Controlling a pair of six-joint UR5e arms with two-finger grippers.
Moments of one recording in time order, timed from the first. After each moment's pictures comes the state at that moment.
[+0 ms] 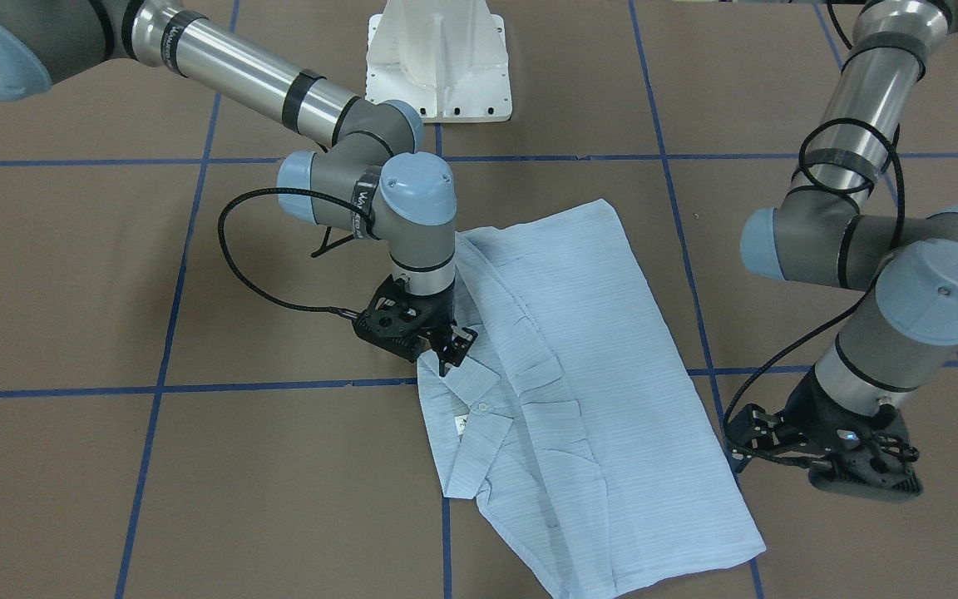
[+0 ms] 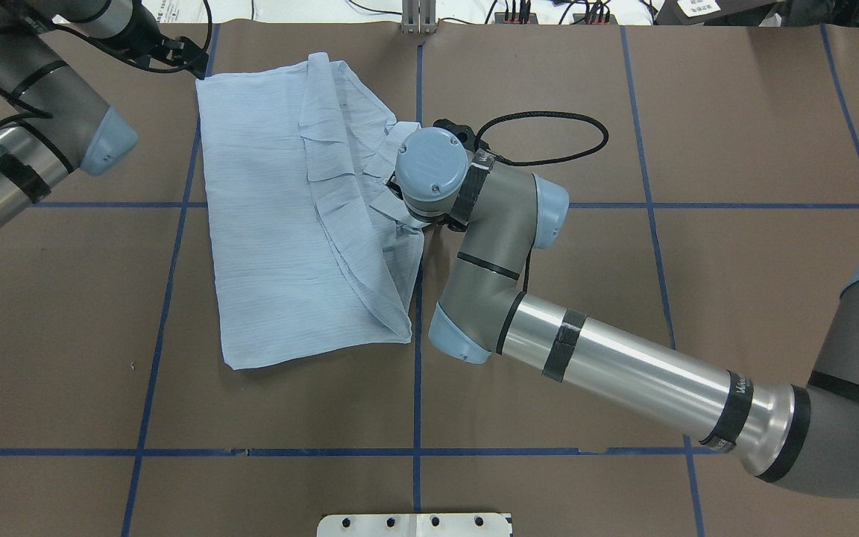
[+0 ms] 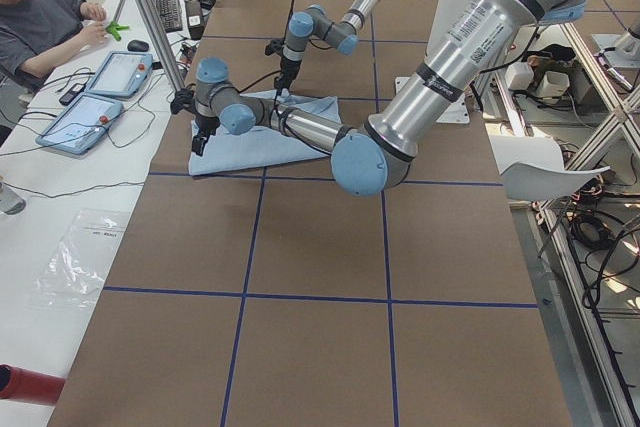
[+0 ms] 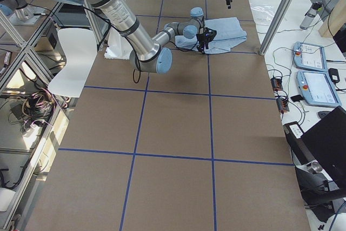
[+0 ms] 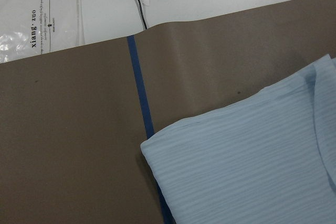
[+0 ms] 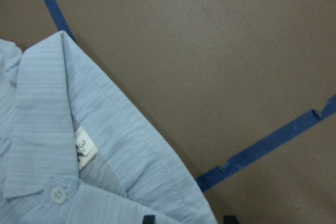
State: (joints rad) left arm -1.06 -2.26 -1.16 -2.08 -2.03 -0.62; right arm 0.55 -0.64 1.16 -1.27 1.65 1.74
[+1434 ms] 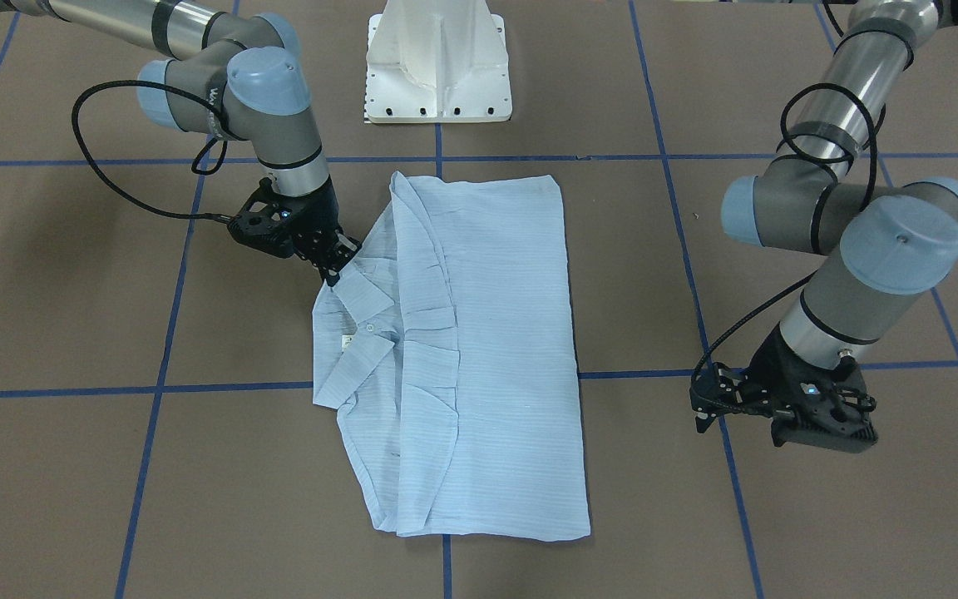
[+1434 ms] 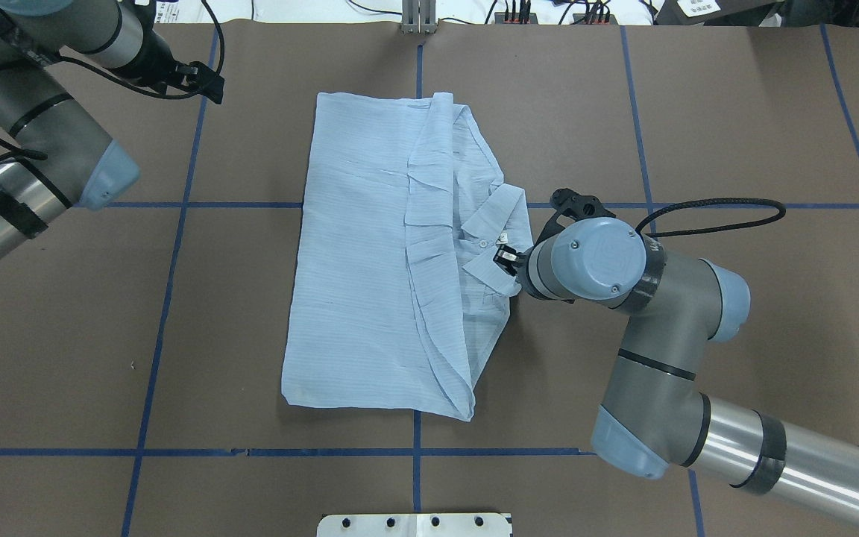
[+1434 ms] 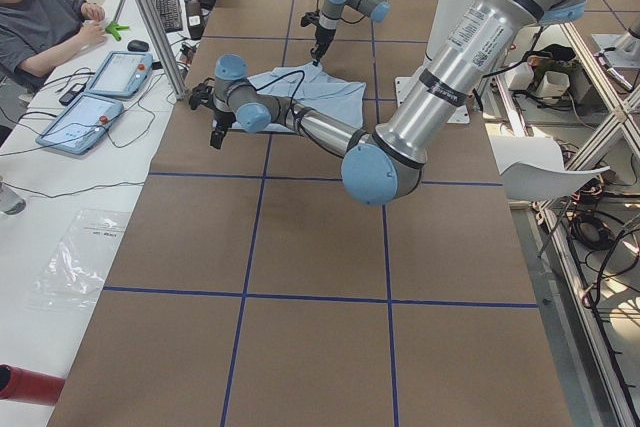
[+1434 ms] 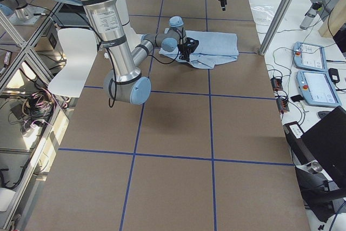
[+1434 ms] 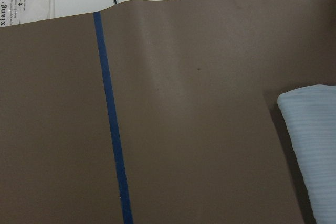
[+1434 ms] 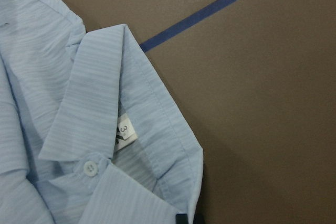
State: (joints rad) left arm -1.01 -2.18 -1.31 -2.08 -2.05 -0.71; right arm 0.49 -1.13 1.75 -1.34 1.65 1.74
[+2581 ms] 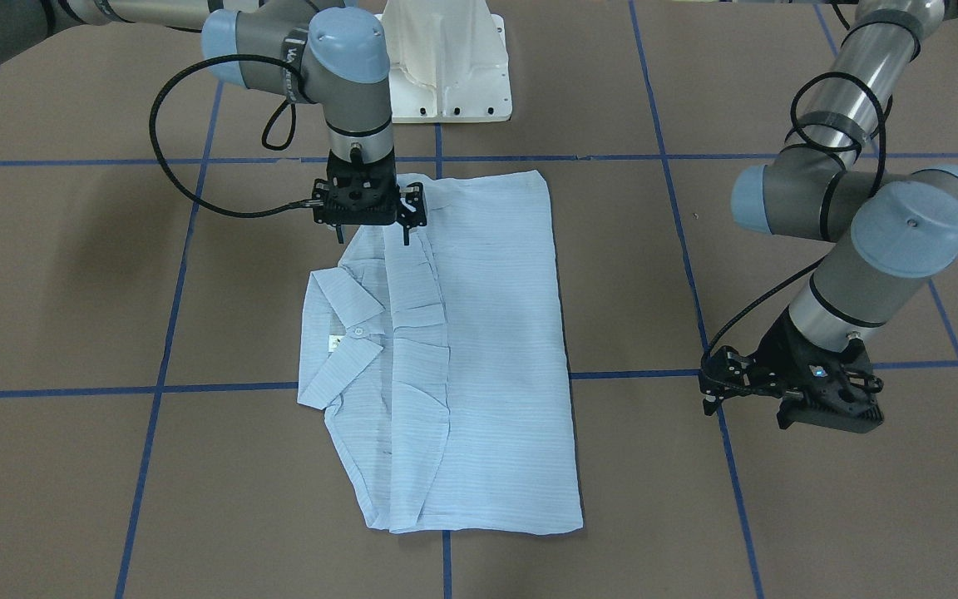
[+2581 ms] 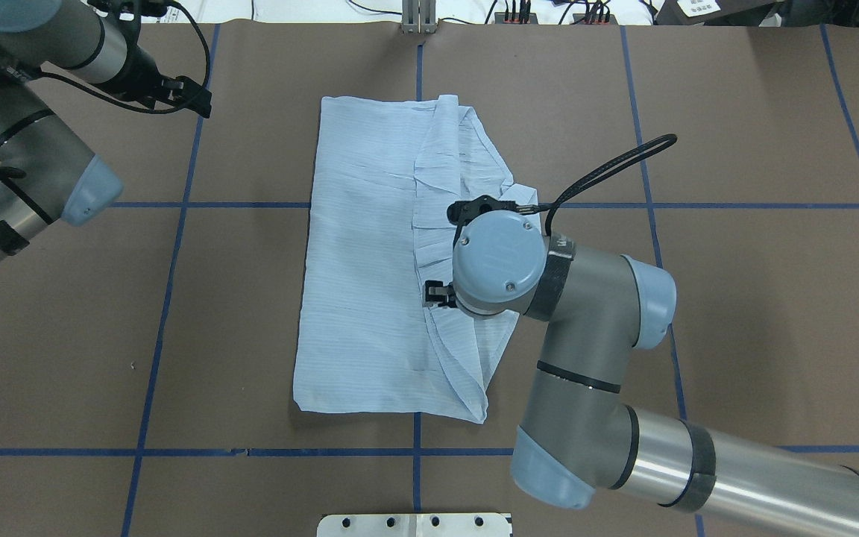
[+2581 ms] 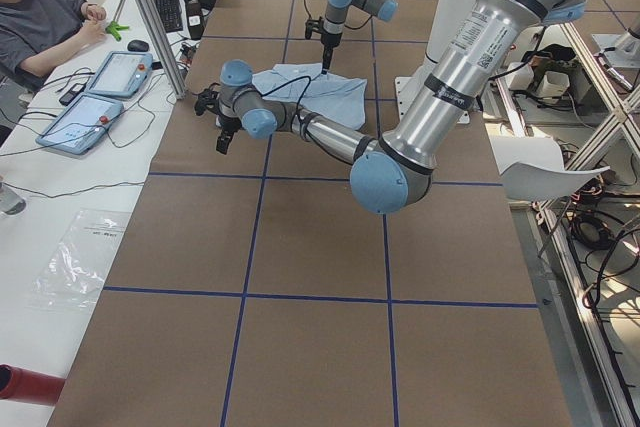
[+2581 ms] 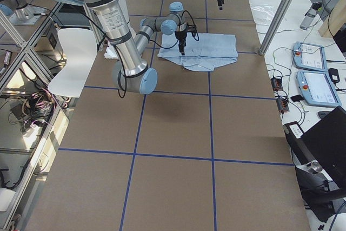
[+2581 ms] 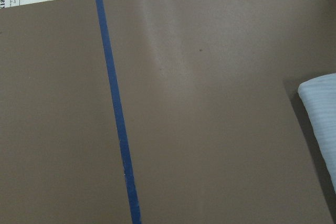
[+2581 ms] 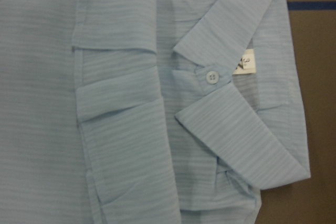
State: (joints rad) left arm -1.01 -2.12 -1.36 -2.08 -2.06 -0.71; right arm 0.41 -0.92 1.76 -1.67 1.69 1.25
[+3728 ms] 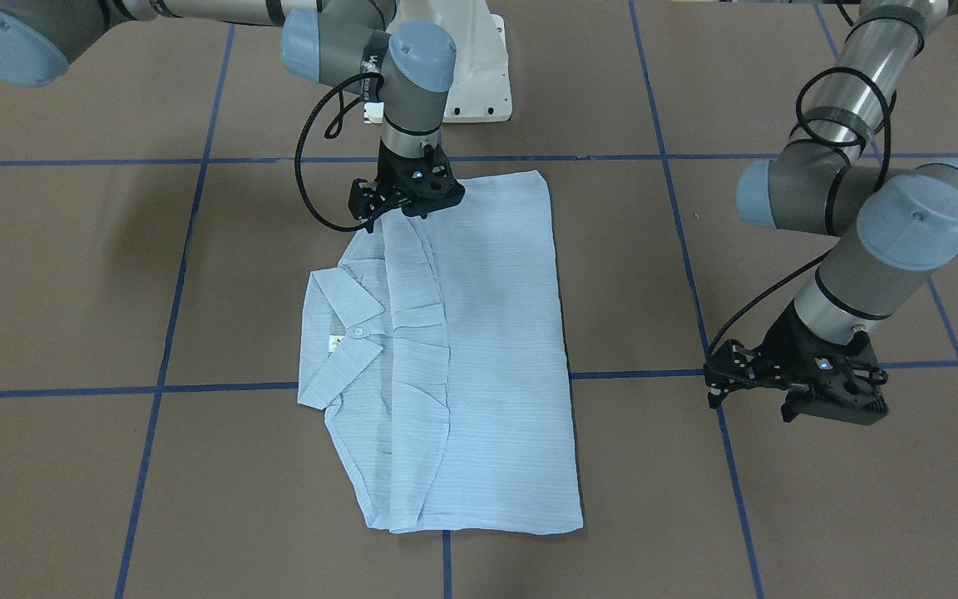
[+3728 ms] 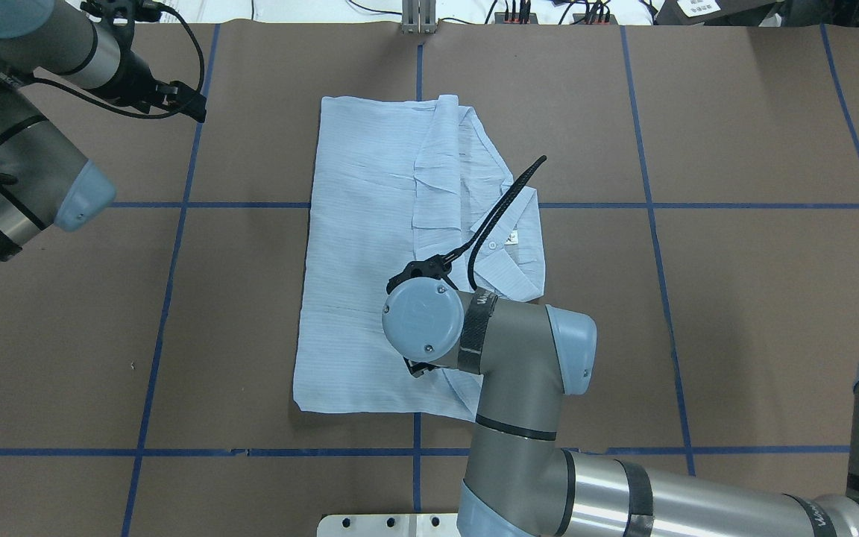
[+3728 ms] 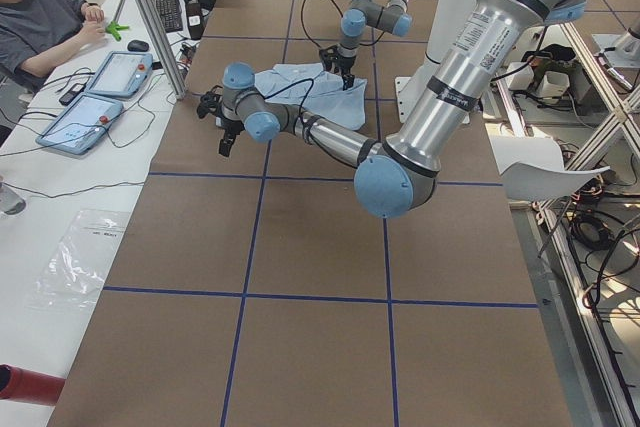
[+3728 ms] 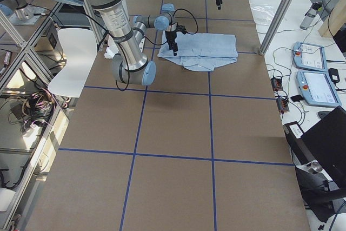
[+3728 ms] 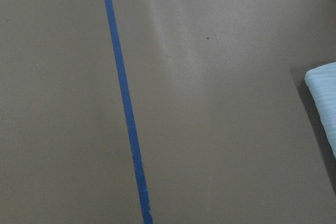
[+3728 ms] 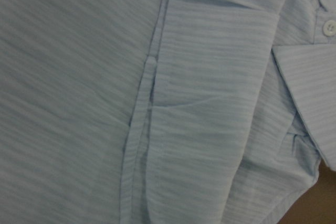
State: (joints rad) left arm -1.01 -2.11 -1.37 -2.08 -2.07 -0.71; right arm 0.31 -0.84 1.64 -1.80 1.63 0.89
